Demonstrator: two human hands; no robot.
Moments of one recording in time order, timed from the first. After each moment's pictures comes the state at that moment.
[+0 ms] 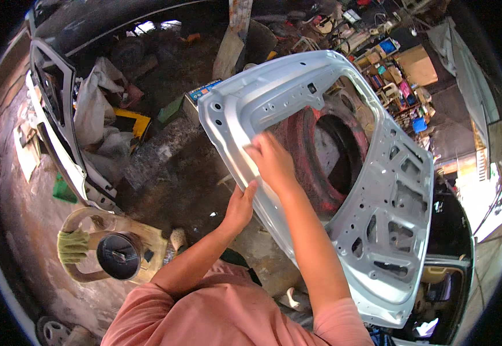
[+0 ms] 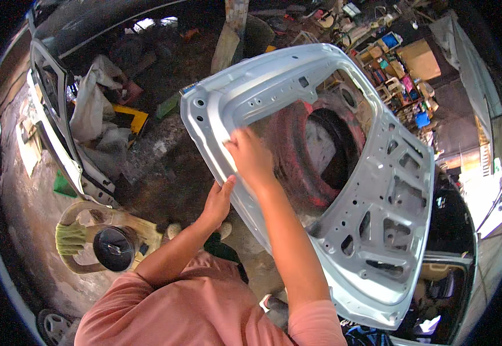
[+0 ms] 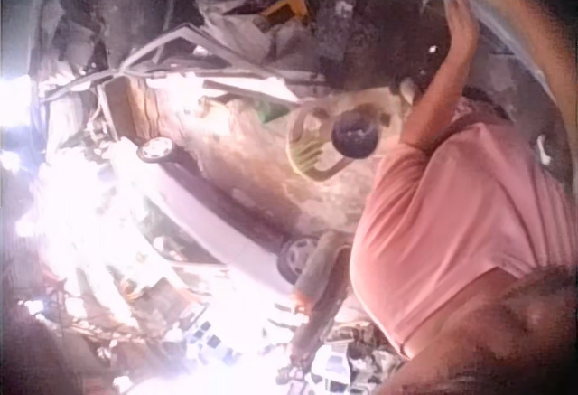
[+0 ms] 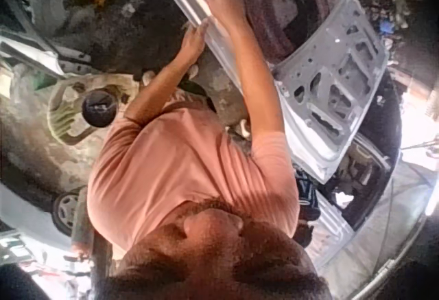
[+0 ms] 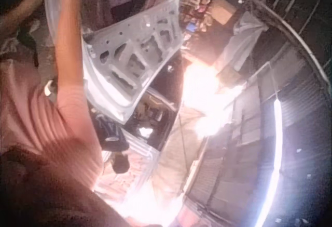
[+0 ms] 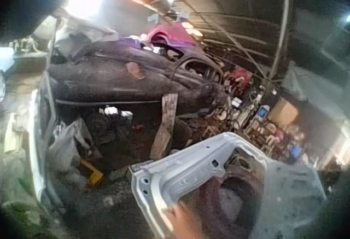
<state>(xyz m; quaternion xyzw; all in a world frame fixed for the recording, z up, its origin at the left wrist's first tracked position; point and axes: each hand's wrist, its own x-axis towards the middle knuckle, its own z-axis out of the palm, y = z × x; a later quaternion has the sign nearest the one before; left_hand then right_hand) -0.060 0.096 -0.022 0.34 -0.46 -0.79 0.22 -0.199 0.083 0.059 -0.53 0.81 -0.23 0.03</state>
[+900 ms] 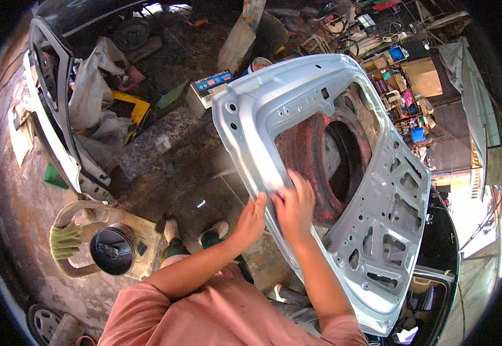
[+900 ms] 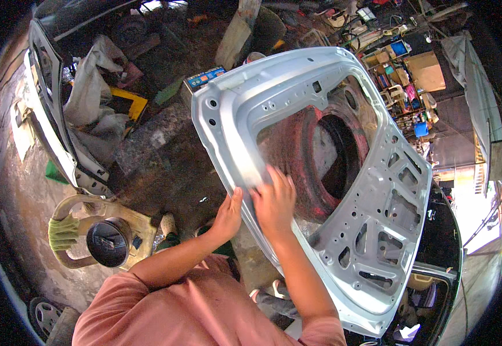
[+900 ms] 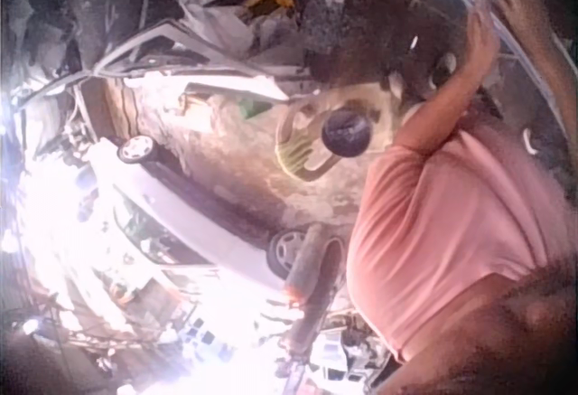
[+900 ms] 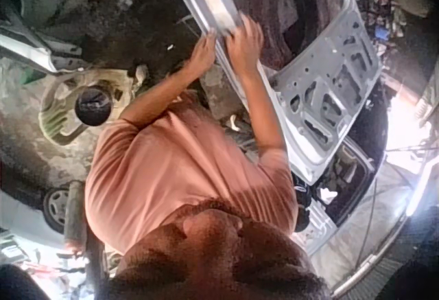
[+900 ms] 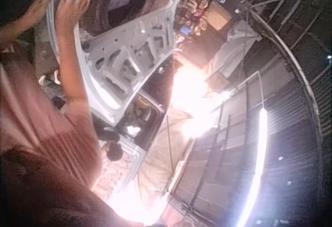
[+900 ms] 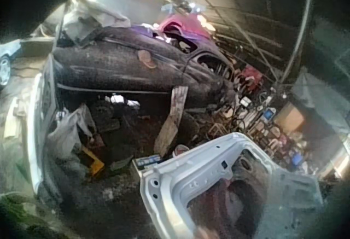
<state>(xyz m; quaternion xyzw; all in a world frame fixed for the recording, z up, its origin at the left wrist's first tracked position) -0.064 0.107 -0.030 0.30 -0.48 -0.79 0.21 -0.176 0.169 0.041 -0.57 0.81 -0.10 -0.12</state>
